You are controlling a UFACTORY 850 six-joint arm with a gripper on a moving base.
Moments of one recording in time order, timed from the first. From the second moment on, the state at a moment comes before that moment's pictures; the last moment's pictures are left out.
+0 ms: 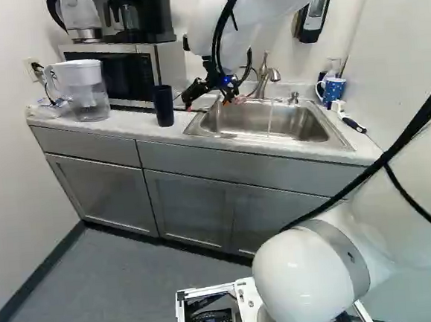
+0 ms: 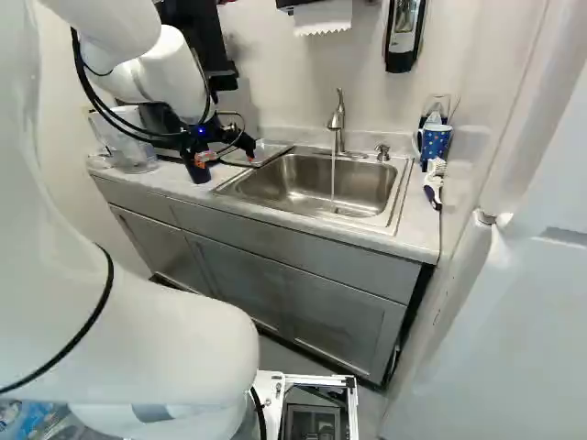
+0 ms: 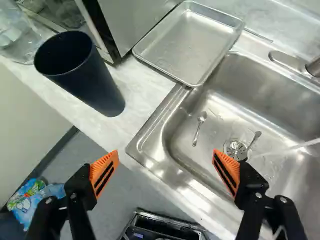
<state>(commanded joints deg) 13.5 14.2 -49.0 0.0 -23.7 0.0</state>
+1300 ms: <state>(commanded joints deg) 24.0 5.4 -54.8 0.0 -22.3 0.0</state>
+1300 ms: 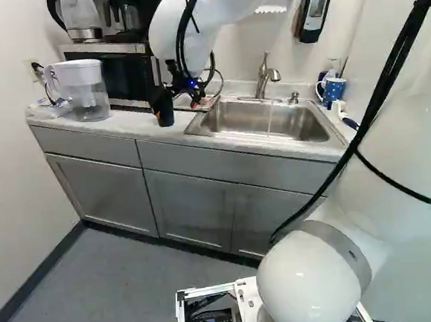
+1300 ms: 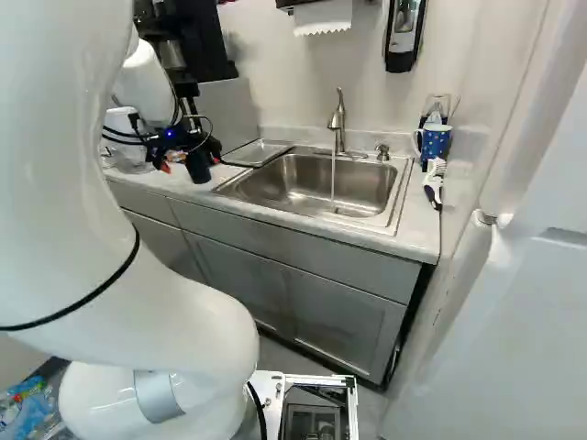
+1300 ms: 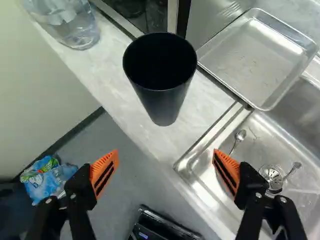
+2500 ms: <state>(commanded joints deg) 24.4 -0.9 -52.6 0.0 -4.3 0.0</state>
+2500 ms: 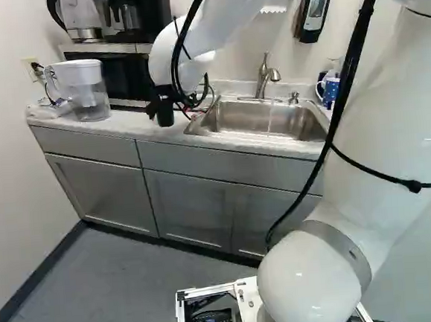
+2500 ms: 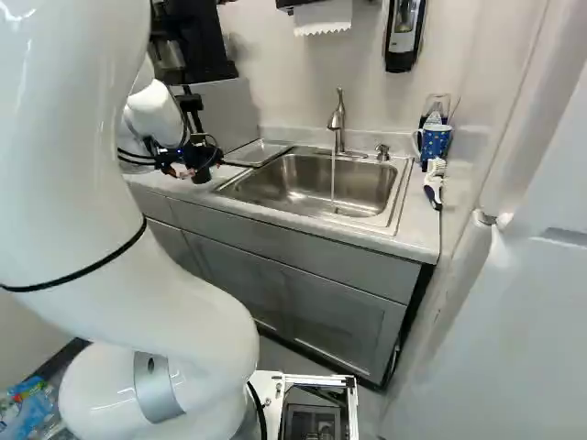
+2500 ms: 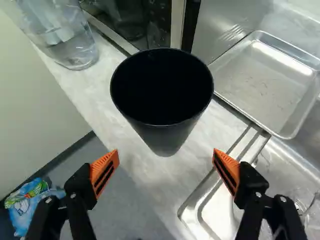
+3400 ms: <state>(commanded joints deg) 25.2 0.7 -49.2 0.0 11.7 0.0</state>
